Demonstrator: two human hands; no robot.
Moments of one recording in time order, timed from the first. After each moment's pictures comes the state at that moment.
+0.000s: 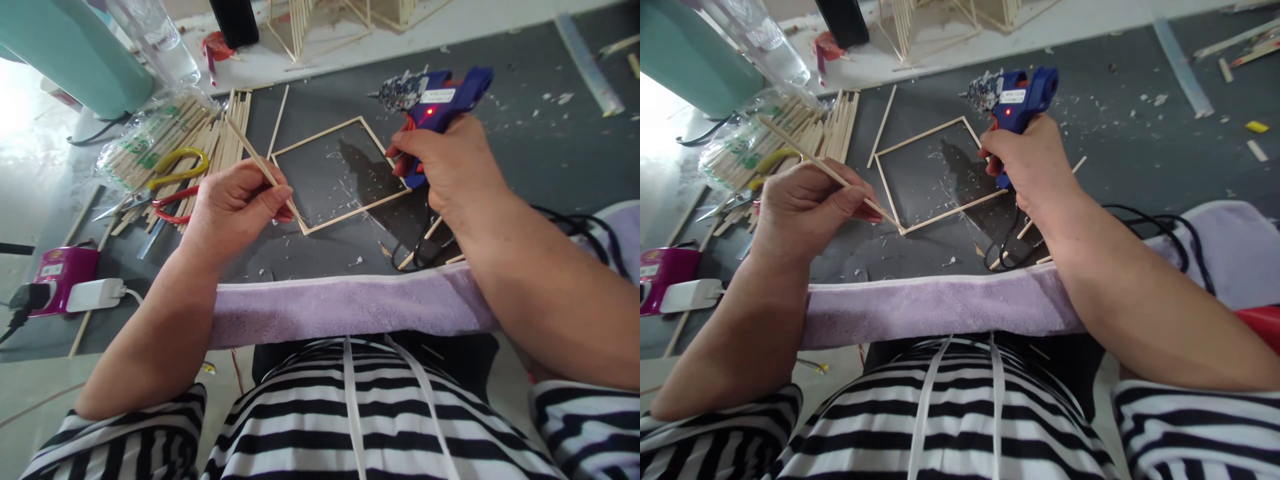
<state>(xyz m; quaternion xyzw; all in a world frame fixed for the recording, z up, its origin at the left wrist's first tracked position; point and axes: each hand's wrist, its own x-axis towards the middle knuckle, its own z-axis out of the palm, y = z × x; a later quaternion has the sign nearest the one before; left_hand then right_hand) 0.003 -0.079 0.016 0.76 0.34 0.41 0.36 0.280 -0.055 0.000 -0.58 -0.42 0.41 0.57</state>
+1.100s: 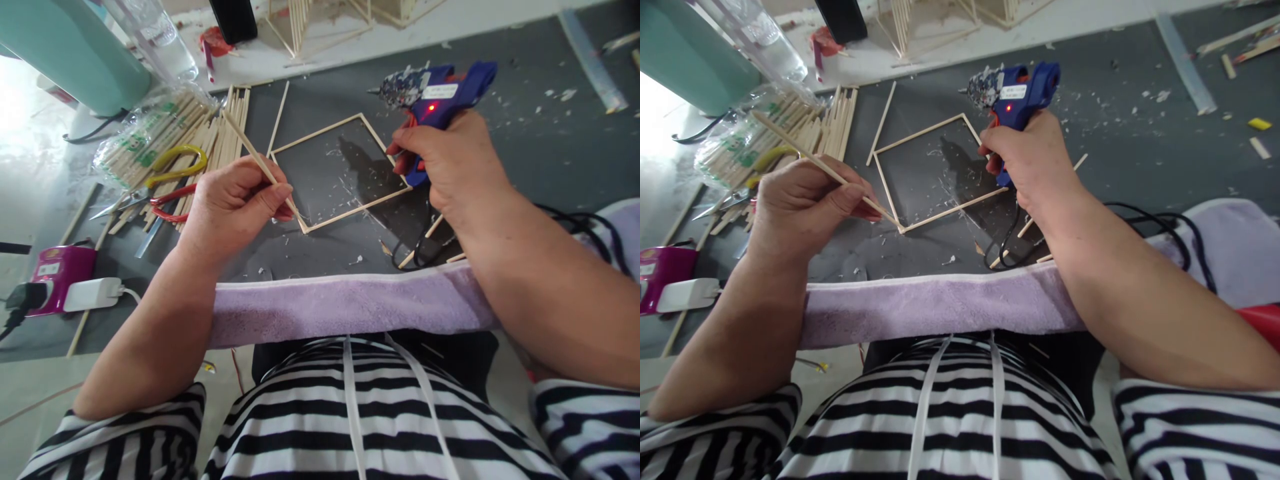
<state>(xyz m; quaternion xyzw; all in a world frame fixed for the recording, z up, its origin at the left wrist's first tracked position) 0.007 -0.082 0.022 0.75 0.35 0.42 0.37 0.280 -0.050 0.001 -0.61 -0.42 0.40 0.54</state>
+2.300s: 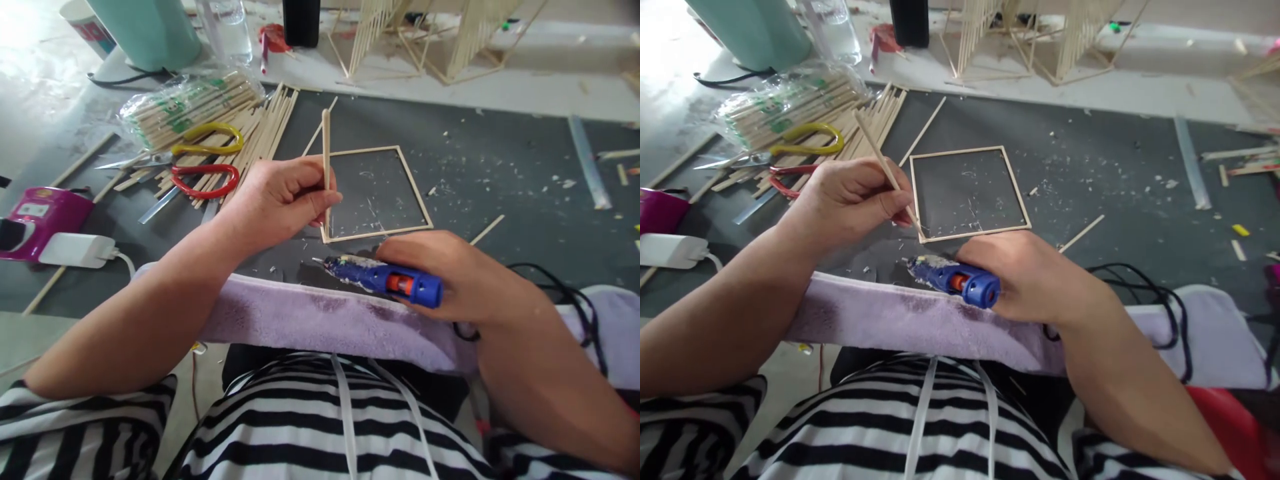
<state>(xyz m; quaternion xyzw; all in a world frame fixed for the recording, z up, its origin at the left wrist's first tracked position) 0.014 -0.092 0.036 0.76 0.41 0.37 0.34 0.272 -0.116 0.039 -0.27 -0.92 0.25 0.12</state>
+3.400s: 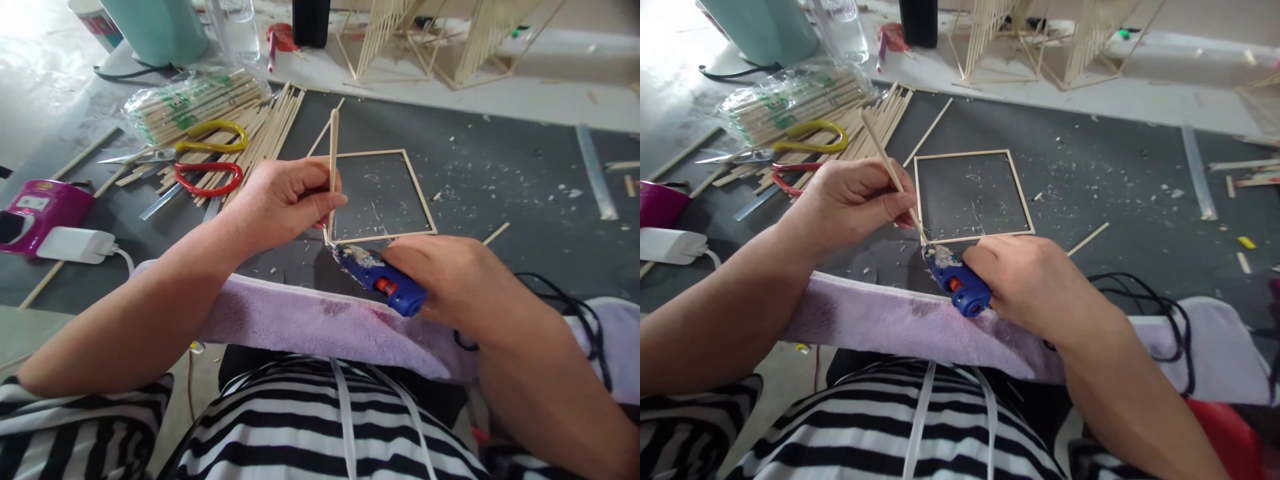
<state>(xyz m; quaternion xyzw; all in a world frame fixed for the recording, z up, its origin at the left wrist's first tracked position) 0.012 -0.091 0.034 0.77 0.41 0.37 0.32 0.272 -0.127 0.034 -0.31 -0.94 0.07 0.09</state>
